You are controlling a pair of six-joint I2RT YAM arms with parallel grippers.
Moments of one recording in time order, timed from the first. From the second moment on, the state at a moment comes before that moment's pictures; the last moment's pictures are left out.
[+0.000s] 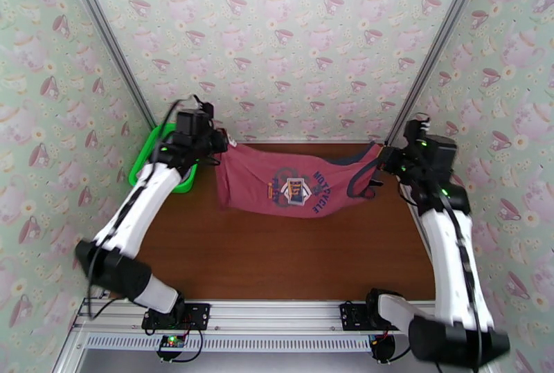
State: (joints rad) left arm -0.29 1.48 1.71 -0.66 0.06 -0.40; right arm -0.15 1.06 1.39 -0.68 -0.27 0.24
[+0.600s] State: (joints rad) left arm -0.21 1.88 2.42 -0.90 0.01 -0.28; right arm -0.15 1.46 1.85 -0.77 -0.27 0.29
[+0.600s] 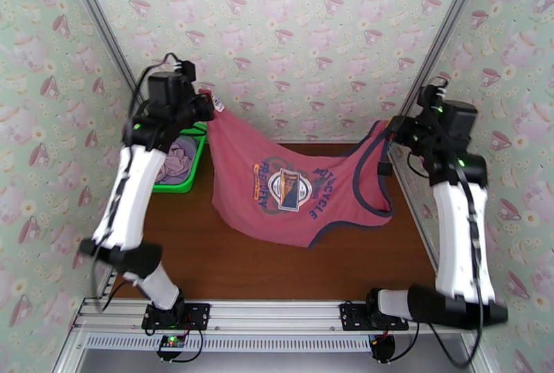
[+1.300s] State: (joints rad) left arm -0.10 1.62 1.74 -0.25 0.19 -0.38; right arm -0.10 1.37 1.56 -0.40 -0.34 0.38
